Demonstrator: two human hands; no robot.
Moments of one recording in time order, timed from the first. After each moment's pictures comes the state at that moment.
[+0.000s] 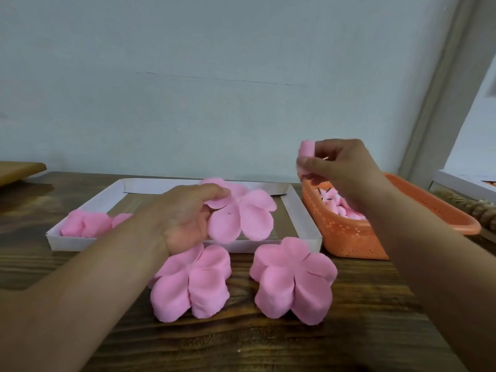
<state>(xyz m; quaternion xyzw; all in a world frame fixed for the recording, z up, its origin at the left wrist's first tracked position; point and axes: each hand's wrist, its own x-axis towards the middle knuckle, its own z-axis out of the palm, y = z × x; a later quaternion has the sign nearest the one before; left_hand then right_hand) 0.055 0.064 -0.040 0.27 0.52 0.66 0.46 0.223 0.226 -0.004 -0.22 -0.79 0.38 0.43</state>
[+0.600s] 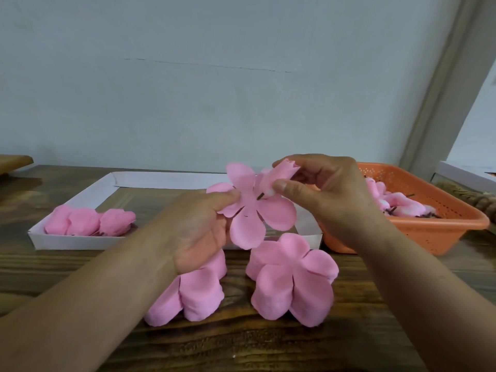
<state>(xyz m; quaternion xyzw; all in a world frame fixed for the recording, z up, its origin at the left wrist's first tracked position) 0.076 0.074 -0.056 0.31 0.45 0.67 0.49 0.226 0.172 -0.026 -0.09 -0.82 0.37 0.43</state>
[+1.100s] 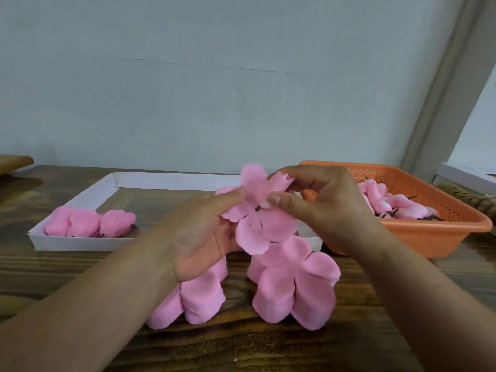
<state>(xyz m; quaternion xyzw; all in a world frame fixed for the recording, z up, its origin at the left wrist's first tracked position) 0.079 0.070 -0.054 0.34 0.40 0.65 0.55 0.223 0.171 -0.031 -0.08 -0.85 0.32 0.40</state>
